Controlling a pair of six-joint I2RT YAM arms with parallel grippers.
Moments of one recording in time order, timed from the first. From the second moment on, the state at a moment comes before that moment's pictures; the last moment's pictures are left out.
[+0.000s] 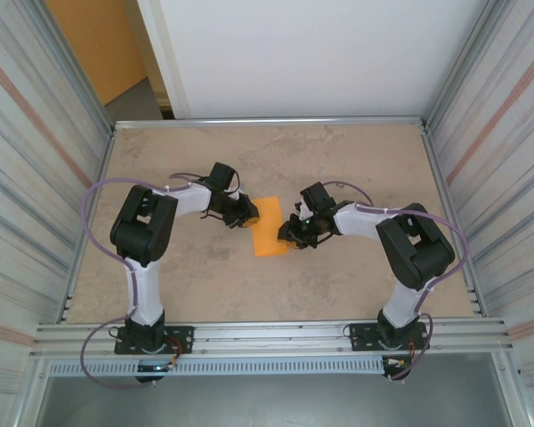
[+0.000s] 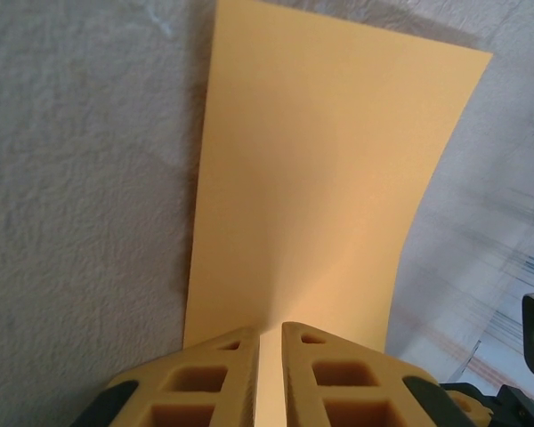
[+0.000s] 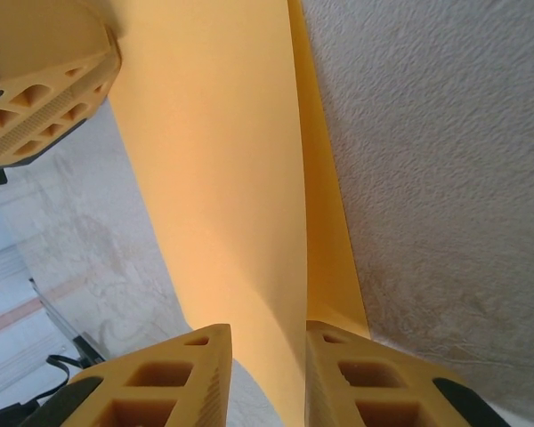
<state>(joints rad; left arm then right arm) -0.41 2.01 1.20 -0.34 0.61 -0.78 0.56 1.75 0.91 -0.23 -0.56 0.87</state>
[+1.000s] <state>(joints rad) -0.41 2.01 1.20 -0.34 0.61 -0.78 0.57 1.81 0.97 -0.19 -0.61 0.91</state>
